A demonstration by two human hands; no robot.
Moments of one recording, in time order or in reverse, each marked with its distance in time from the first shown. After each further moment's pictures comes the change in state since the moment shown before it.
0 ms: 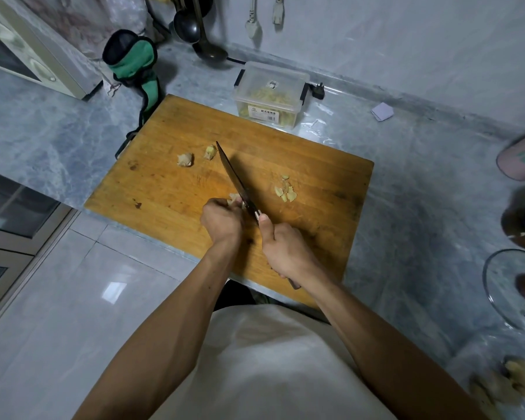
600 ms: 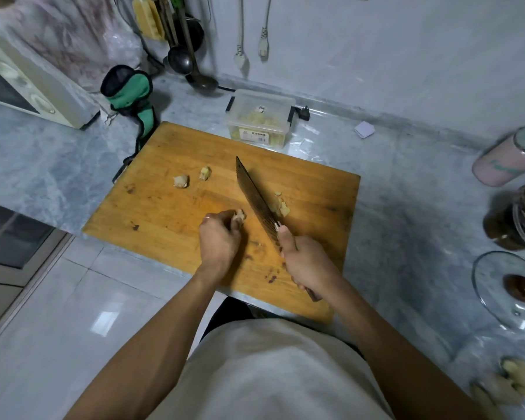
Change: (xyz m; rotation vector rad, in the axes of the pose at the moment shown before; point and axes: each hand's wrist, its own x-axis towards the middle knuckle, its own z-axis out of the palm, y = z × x) left_hand -0.006 0.001 -0.024 0.385 -0.189 0.563; right_hand -0.014 0.015 -0.025 0.054 0.067 0.077
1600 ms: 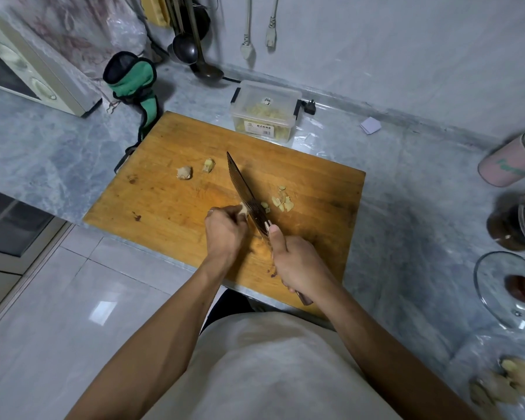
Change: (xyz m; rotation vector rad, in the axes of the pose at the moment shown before) left_hand 0.001 0.000 0.007 -0.118 -0.010 -0.142; right_hand -0.015 -0.021 0.016 -0.069 -0.020 -0.047
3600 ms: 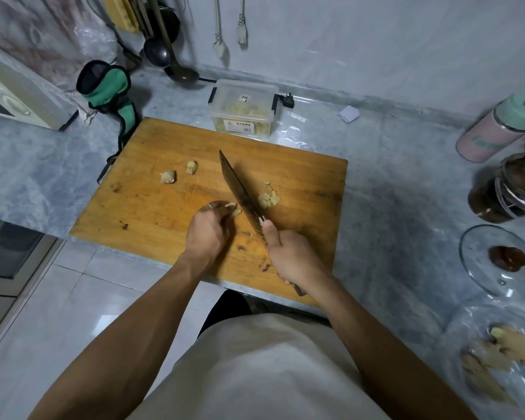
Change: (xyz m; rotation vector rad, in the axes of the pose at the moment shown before) left_hand 0.007 -0.005 -0.022 0.370 -0.212 0.379; right_hand 0.003 0.019 0.000 0.056 0.055 0.024
